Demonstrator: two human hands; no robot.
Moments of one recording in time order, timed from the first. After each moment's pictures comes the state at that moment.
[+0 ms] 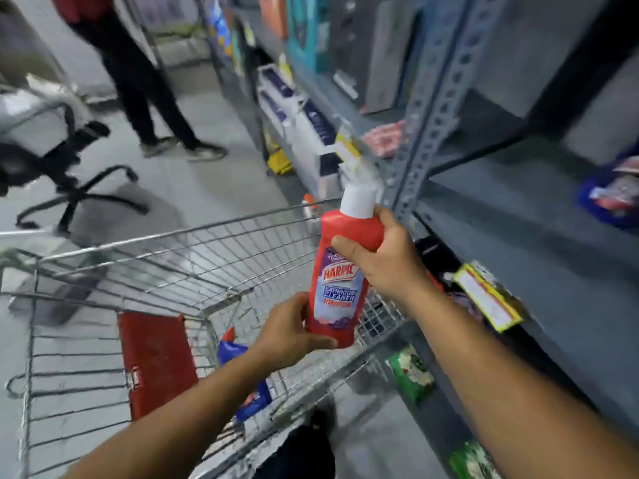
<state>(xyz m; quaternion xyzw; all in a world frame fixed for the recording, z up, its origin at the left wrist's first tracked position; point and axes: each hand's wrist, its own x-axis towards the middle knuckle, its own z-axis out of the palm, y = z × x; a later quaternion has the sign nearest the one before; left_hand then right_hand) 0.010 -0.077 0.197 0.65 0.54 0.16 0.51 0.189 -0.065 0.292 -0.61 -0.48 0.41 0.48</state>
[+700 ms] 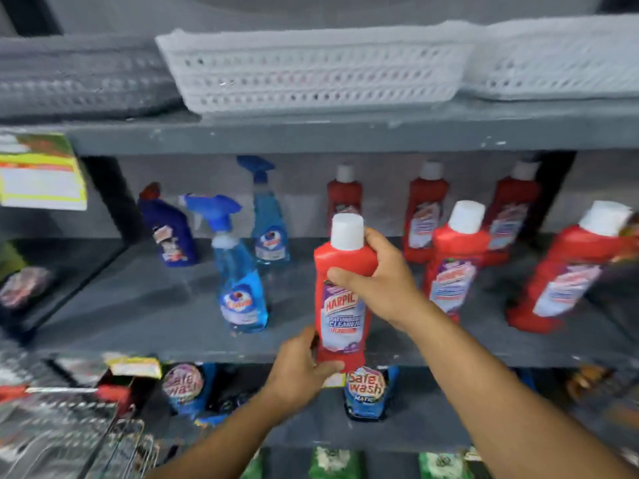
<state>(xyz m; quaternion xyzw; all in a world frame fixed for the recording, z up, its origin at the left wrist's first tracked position) 0.338 -0.378 0.280 0.88 0.04 0.08 0.48 0.408 -0.527 0.416 -0.73 -0.25 0.01 0.63</state>
